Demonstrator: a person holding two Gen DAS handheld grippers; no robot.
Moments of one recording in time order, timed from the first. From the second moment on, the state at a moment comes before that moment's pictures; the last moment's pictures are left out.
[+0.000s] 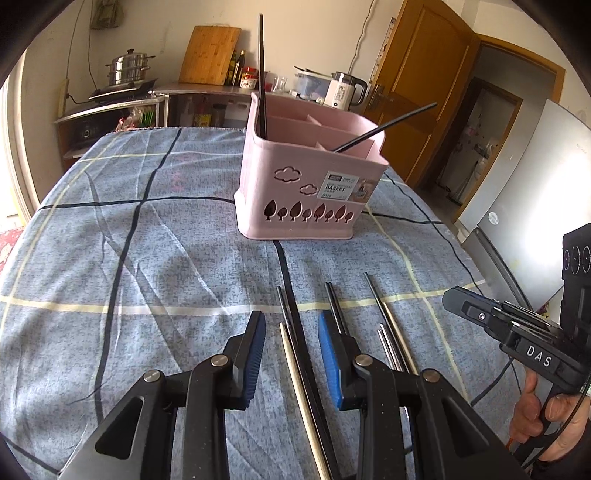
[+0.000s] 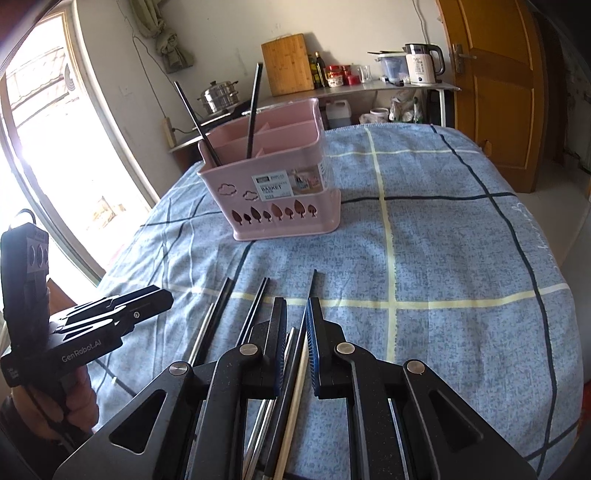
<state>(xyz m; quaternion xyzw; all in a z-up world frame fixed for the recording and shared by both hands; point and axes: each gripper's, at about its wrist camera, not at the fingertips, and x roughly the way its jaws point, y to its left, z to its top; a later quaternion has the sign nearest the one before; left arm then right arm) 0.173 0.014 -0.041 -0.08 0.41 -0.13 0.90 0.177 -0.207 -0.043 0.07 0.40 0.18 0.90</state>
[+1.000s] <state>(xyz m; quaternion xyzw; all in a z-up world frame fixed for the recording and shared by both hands) 0.225 -0.033 -0.082 0.02 0.47 -0.09 0.88 0.245 -0.170 -0.094 0.00 0.47 0.16 0.87</state>
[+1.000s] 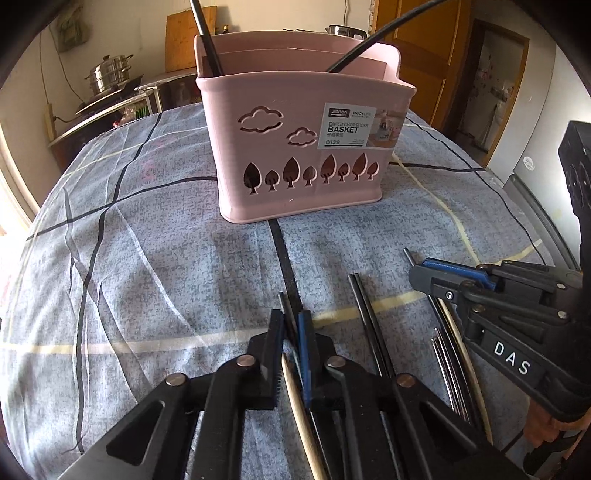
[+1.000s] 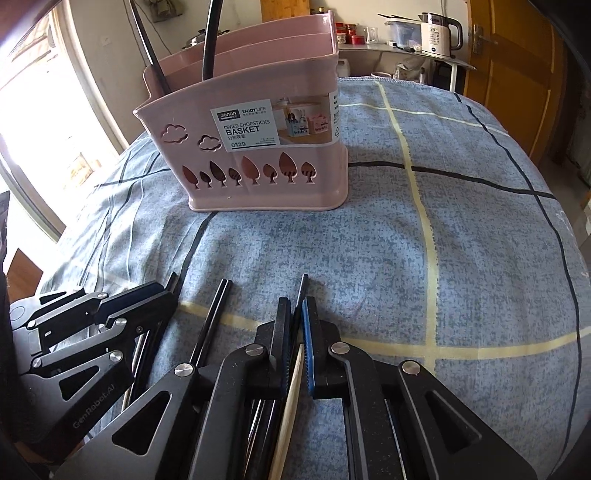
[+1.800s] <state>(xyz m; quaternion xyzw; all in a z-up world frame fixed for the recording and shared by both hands) 0.218 0.003 -0.022 -0.06 0.42 -0.12 0.90 0.232 -0.200 -0.040 0.04 0.42 0.16 0.89</state>
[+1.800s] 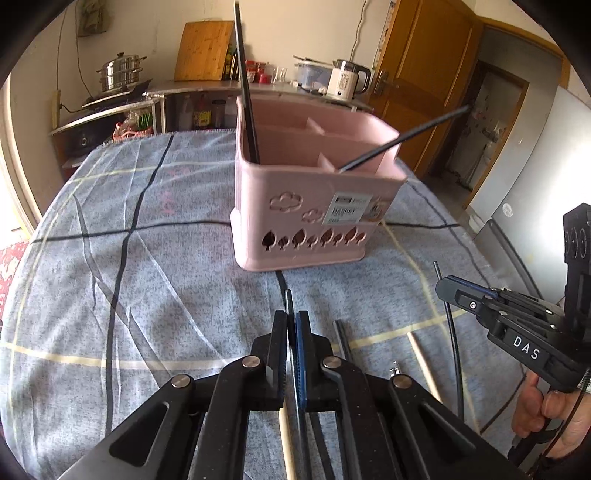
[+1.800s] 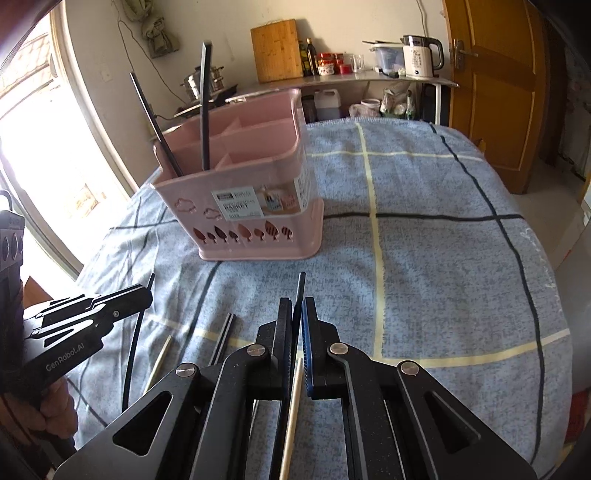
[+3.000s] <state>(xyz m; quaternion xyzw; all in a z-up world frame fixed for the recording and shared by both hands) 0.171 0.030 0.097 -0.08 0.29 -0.13 0.94 0.185 -0.222 0.071 0.07 0.27 0.17 0.95</state>
